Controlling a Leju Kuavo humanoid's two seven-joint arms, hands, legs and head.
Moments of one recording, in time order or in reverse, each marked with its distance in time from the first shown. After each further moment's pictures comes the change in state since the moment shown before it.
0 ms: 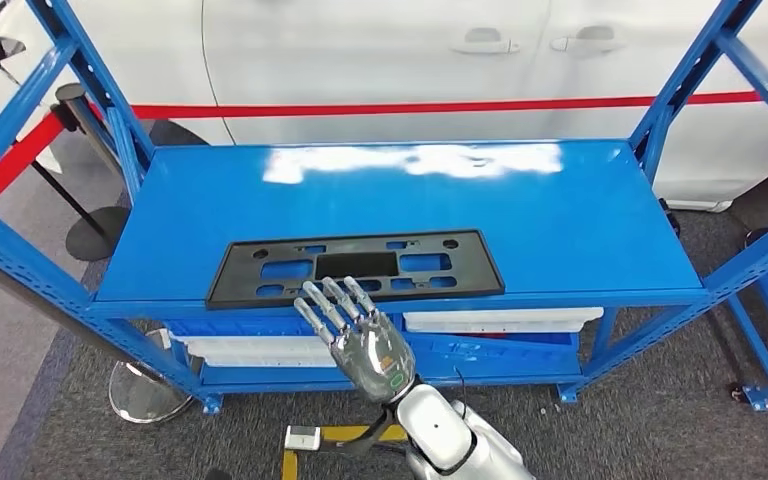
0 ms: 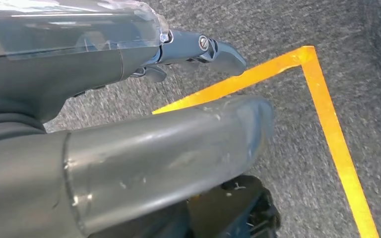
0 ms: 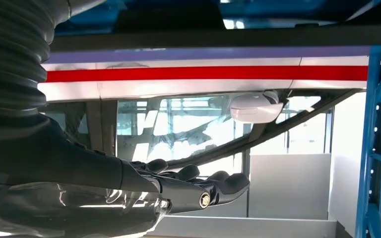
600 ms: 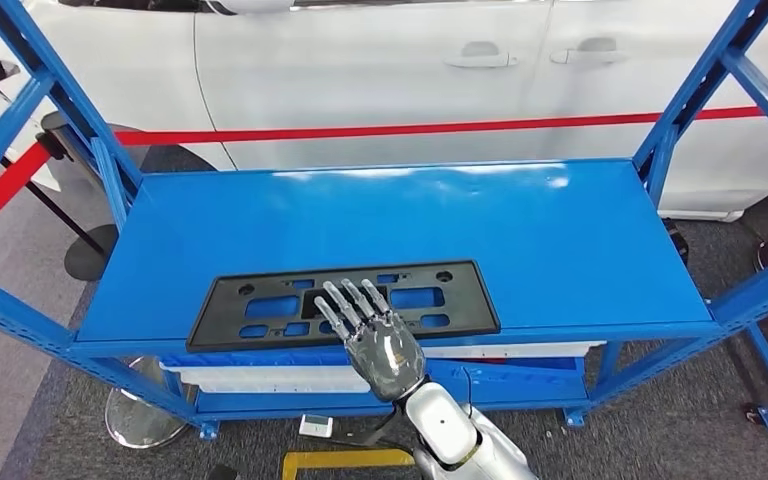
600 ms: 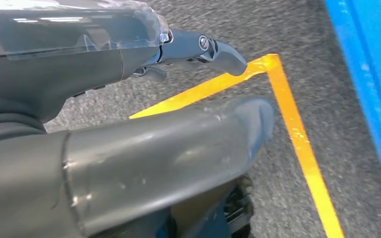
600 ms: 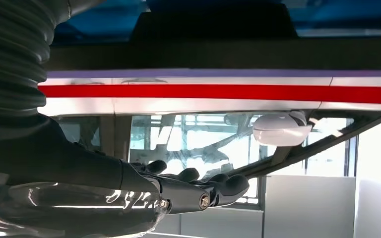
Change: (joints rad) left arm -0.009 -0.002 0.004 0.000 -0.012 0.002 -0.002; right arm 0.001 0.009 -0.060 0.104 0.010 0.004 0.014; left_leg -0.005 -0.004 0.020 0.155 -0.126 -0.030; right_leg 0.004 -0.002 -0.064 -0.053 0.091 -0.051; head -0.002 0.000
